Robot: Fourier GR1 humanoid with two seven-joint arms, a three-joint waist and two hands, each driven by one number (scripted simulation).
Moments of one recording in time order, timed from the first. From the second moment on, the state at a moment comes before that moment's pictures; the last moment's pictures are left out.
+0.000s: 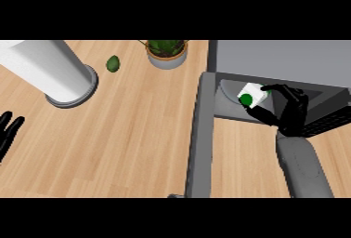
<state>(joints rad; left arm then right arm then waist) 0.13 0.12 0.40 -2.04 0.44 -0.56 0.09 -0.42 -0.09 -0.22 -1.04 0.29 -0.58 -0.94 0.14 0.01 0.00</state>
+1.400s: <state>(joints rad) 0.08 0.07 0.28 -2.03 0.32 -0.55 0.10 -0.49 -0.01 -0.22 -0.88 0.32 -0.56 -0.90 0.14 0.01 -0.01</state>
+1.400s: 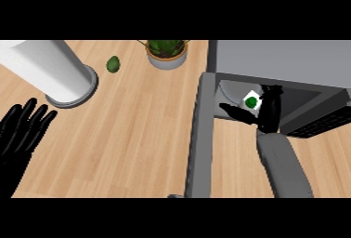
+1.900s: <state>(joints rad) 0.08 0.03 0.24 -2.04 0.28 -0.53 0.09 -0.53 -0.01 -0.21 -0.81 0.31 -0.50 -0.91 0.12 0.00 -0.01</state>
